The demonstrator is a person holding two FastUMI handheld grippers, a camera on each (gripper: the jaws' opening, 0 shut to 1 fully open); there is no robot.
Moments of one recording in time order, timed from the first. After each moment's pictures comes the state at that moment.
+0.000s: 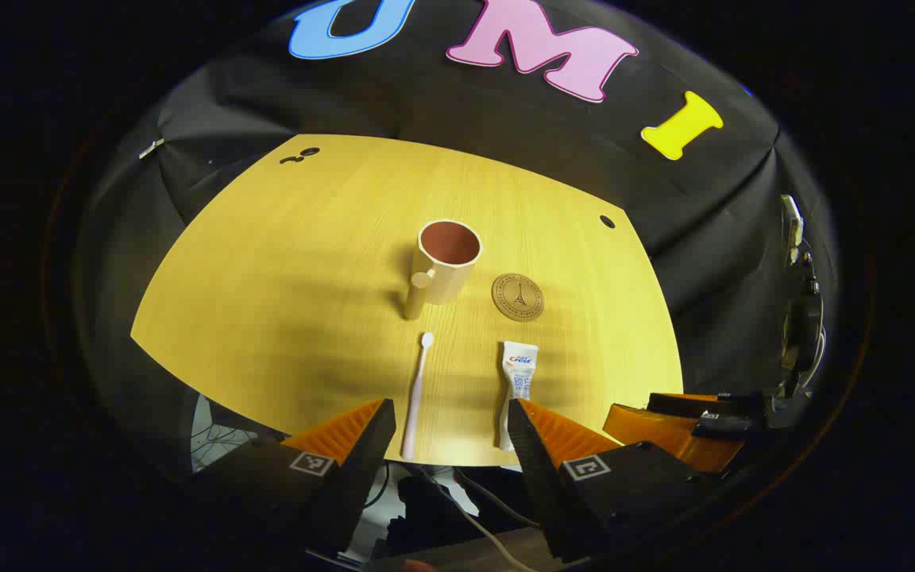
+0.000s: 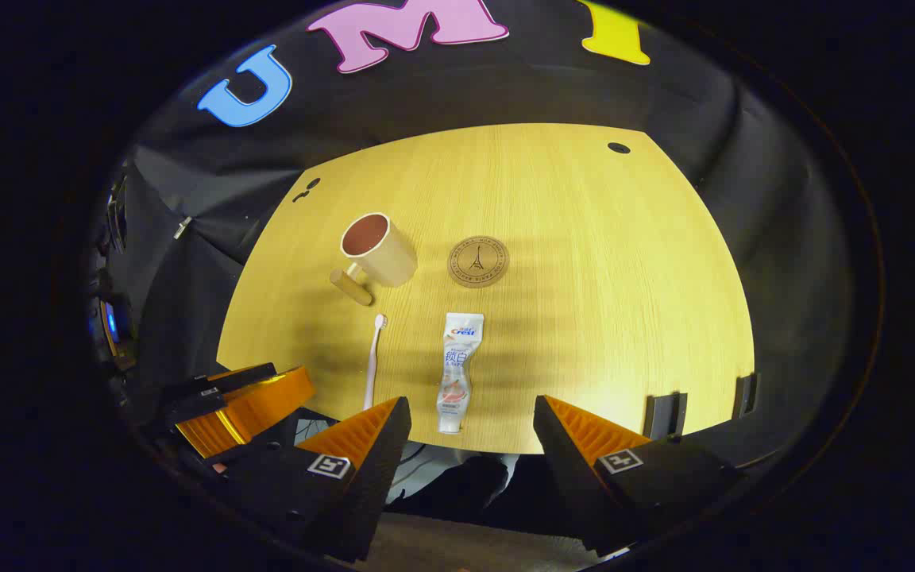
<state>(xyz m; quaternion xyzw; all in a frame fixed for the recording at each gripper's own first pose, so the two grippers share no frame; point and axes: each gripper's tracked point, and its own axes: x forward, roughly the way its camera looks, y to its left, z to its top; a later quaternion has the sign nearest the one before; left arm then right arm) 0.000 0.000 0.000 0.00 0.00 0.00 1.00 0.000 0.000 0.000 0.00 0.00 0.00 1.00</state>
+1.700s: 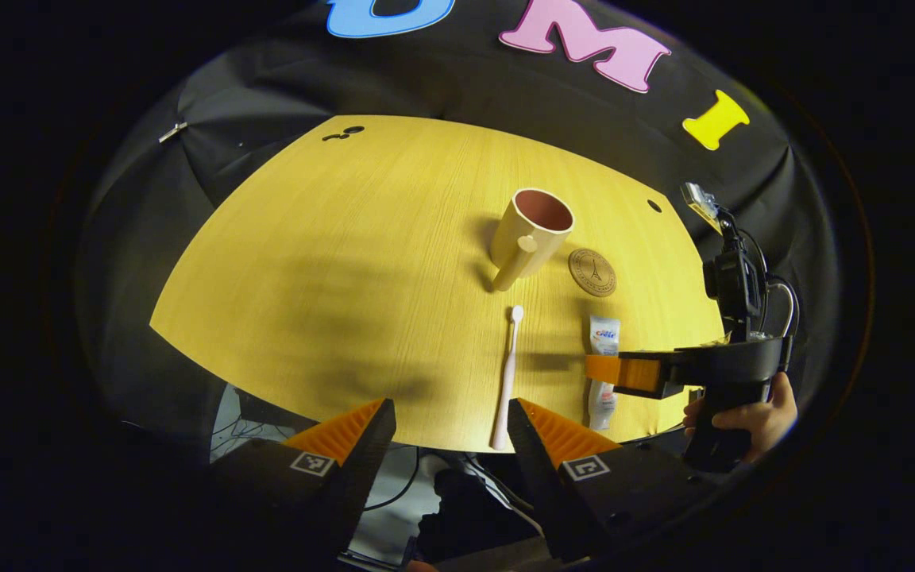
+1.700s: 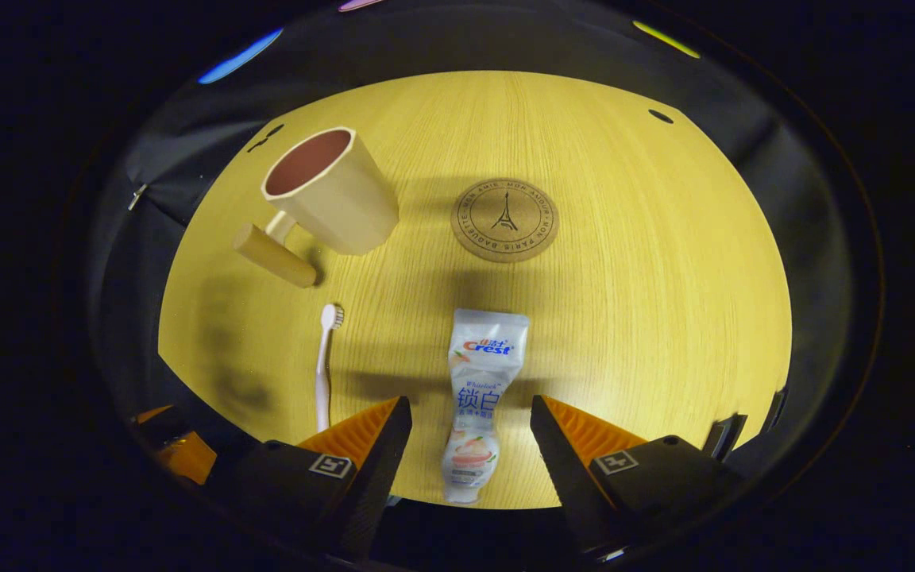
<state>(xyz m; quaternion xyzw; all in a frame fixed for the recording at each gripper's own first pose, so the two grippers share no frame) 0.022 0.098 -0.032 0.00 0.03 0.05 1.00 0.152 0.019 -0.019 -0.03 0.08 -0.06 0.99</state>
